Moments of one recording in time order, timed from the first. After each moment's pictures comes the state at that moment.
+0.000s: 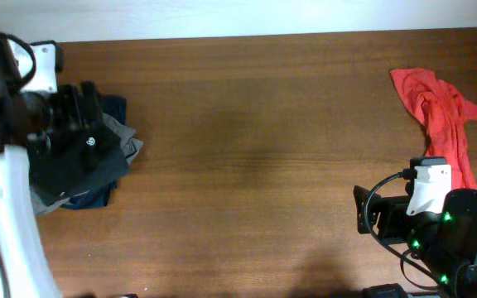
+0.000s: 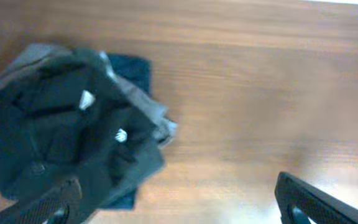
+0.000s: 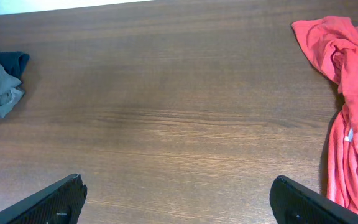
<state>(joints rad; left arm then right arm) 0.22 1.53 1.92 -1.34 0.21 0.10 0.10 0.67 1.15 -1.14 -0.08 0.14</state>
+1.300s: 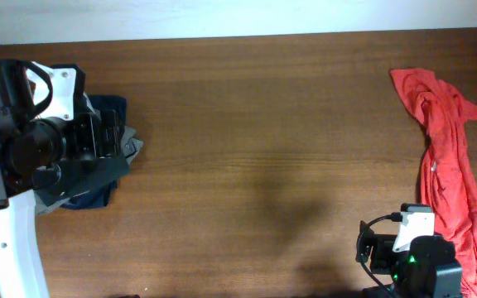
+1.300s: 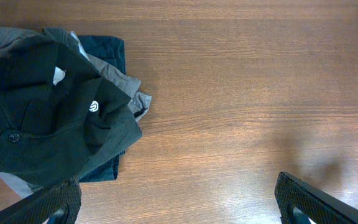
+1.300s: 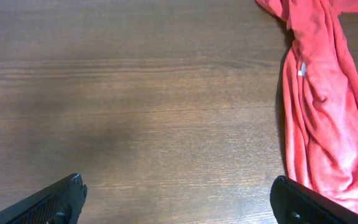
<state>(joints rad) 0.13 1.41 1.92 -1.48 0.21 0.10 0.10 0.27 0.66 -1.11 0.14 0.13</state>
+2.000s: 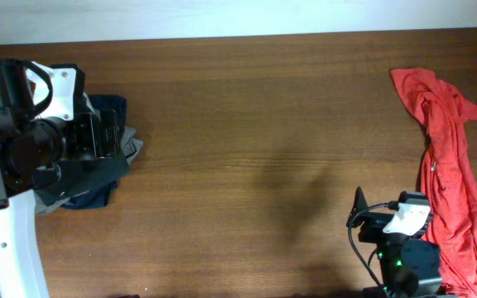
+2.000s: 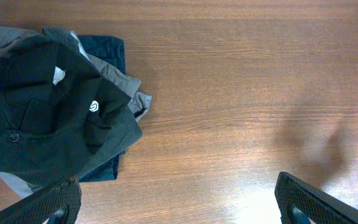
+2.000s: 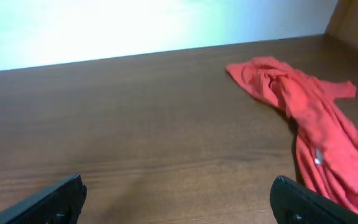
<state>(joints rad) 0.13 1.41 1.92 -1.48 0.21 0.10 0.08 0.03 0.25 -0.49 0.18 0.13</state>
